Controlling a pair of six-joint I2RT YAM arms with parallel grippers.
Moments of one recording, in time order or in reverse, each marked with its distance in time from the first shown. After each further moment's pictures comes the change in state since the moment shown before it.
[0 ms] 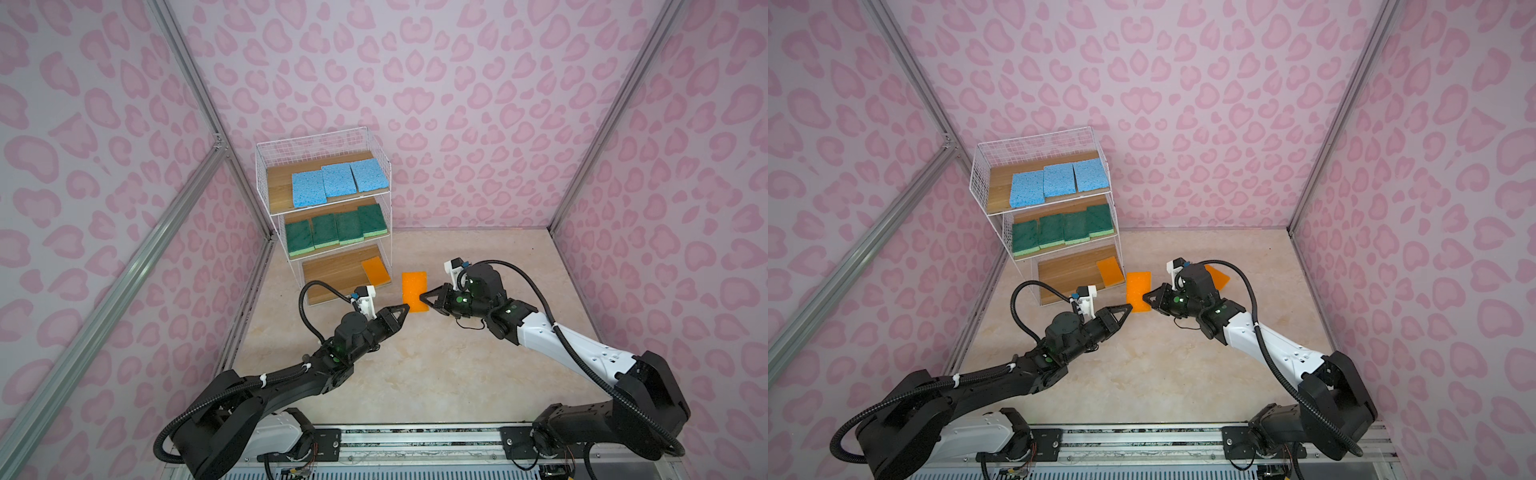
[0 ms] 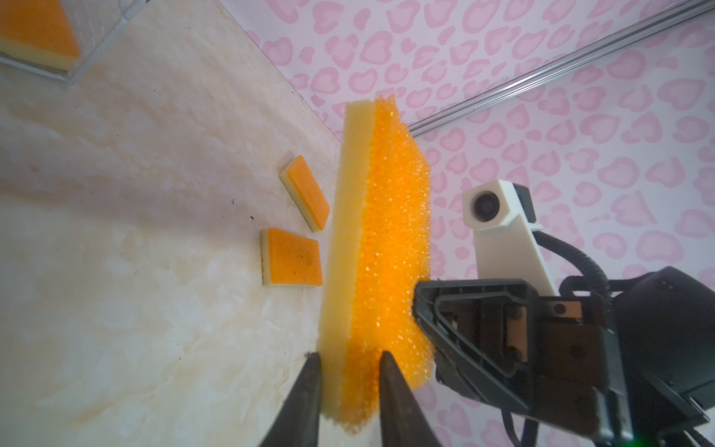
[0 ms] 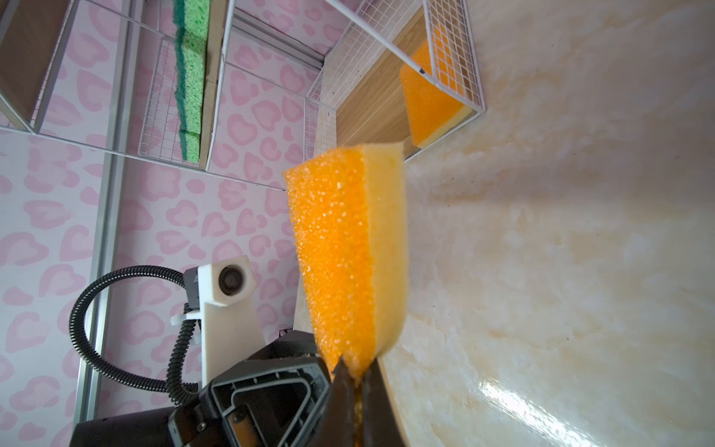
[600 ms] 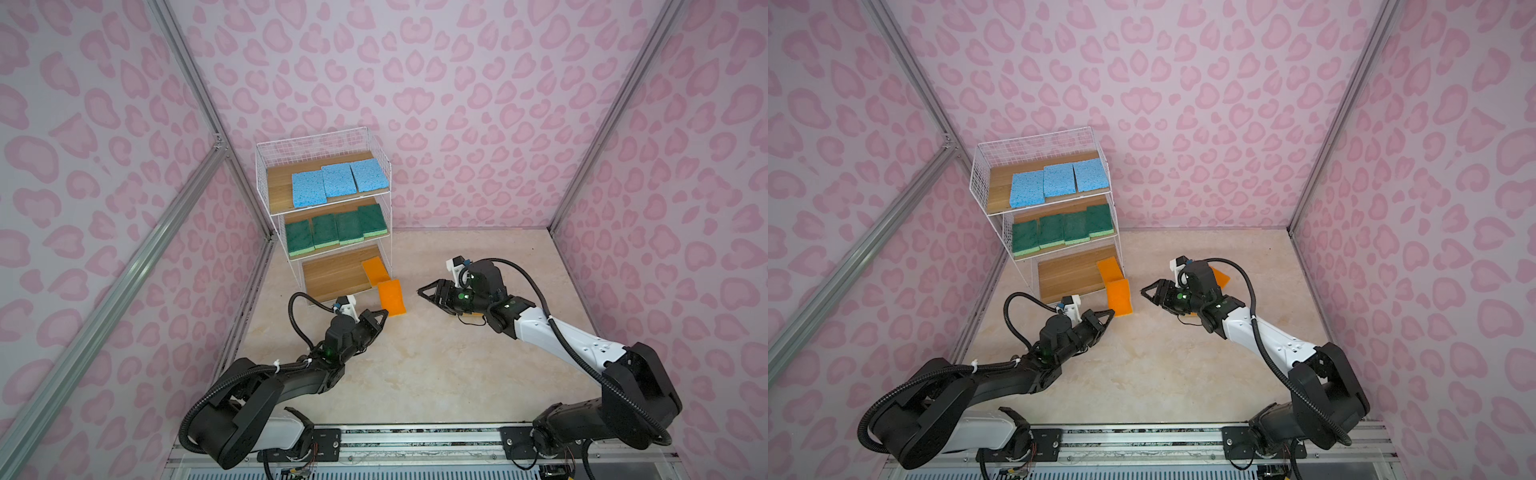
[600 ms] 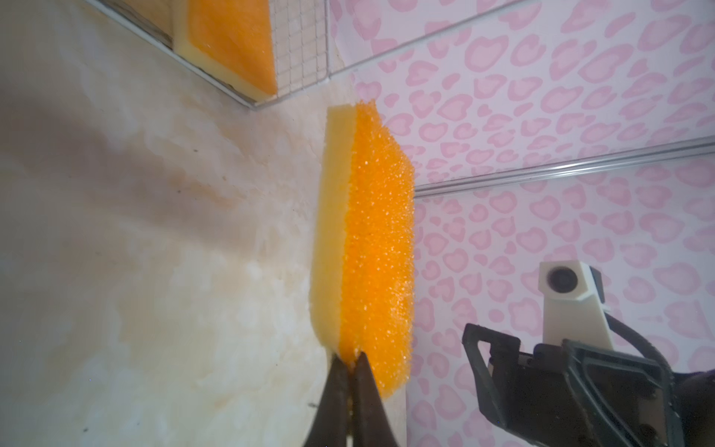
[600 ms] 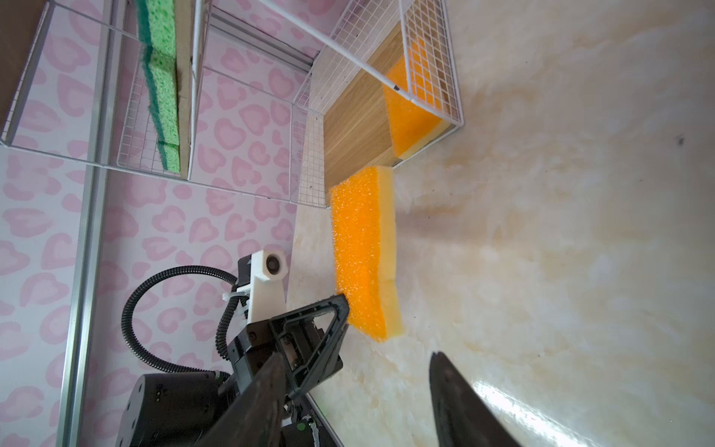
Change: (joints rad) left arm 0.197 0.089 -0.131 0.113 0.039 -0.126; right arm -0.083 0.057 0.010 0.015 -0.051 -0.051
